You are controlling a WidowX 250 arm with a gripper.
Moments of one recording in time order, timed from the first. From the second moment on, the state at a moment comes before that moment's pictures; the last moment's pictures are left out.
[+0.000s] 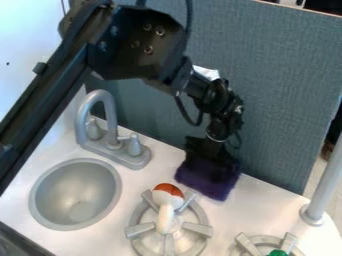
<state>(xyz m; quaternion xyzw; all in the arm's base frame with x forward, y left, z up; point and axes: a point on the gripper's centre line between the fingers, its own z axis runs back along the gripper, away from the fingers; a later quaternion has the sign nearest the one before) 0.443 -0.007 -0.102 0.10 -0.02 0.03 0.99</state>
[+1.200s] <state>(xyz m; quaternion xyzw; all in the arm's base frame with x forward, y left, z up) 0.387 0.012 -0.006 0.05 -0.16 0.01 0.99</state>
